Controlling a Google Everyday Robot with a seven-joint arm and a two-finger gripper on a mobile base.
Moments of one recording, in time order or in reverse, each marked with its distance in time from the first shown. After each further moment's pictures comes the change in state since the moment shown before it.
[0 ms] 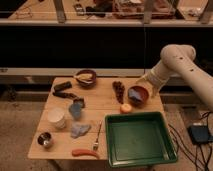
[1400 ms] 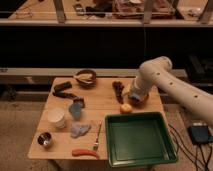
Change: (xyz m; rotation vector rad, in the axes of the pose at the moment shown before) arm -0.050 -0.025 0.071 -0.054 0.046 -0.594
